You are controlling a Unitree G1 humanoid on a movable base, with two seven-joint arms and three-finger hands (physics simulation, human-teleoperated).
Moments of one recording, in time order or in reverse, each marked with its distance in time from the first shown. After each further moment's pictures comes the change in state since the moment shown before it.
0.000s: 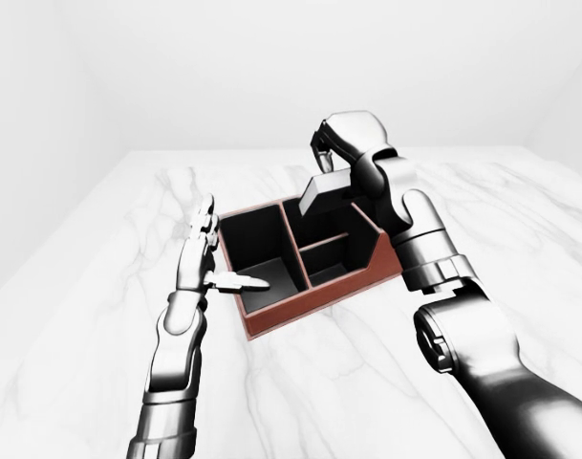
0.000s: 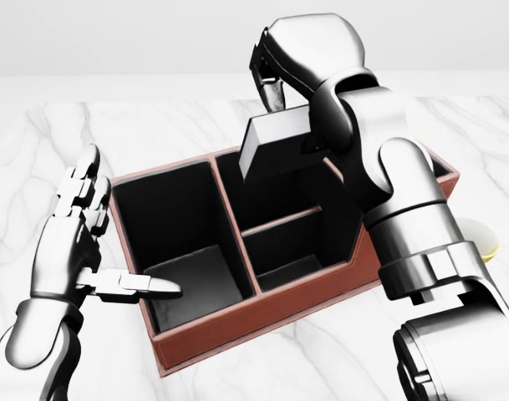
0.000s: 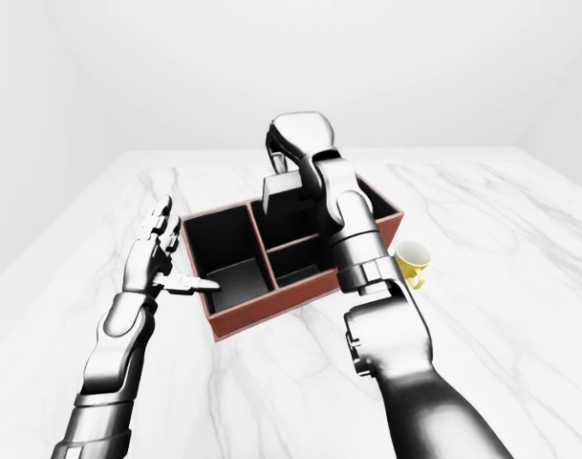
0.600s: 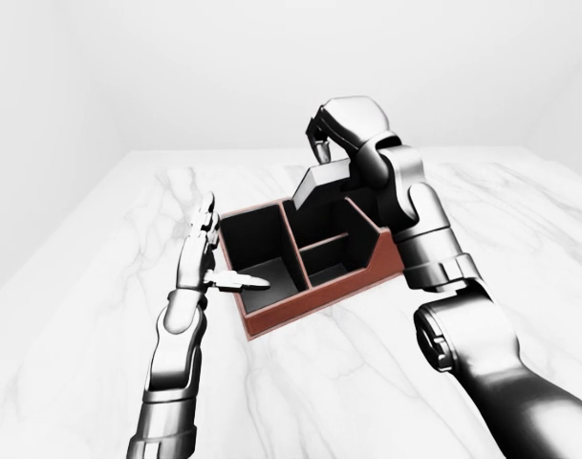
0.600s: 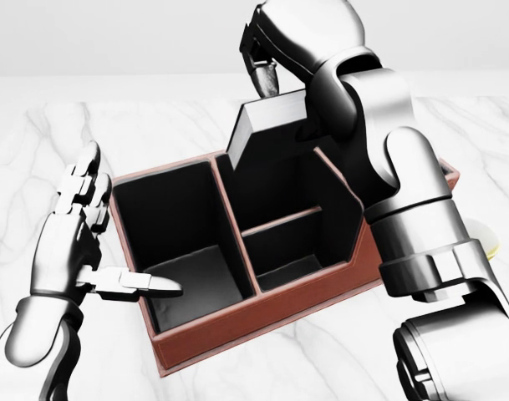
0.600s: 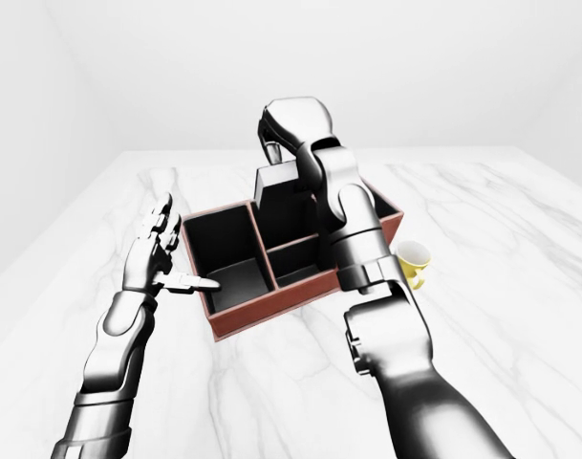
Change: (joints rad) left arm -0.007 0.001 0.001 -0.003 0.001 0.000 -0.006; right arm -0.008 0.000 -0.007 -0.104 0.036 0.000 0.074
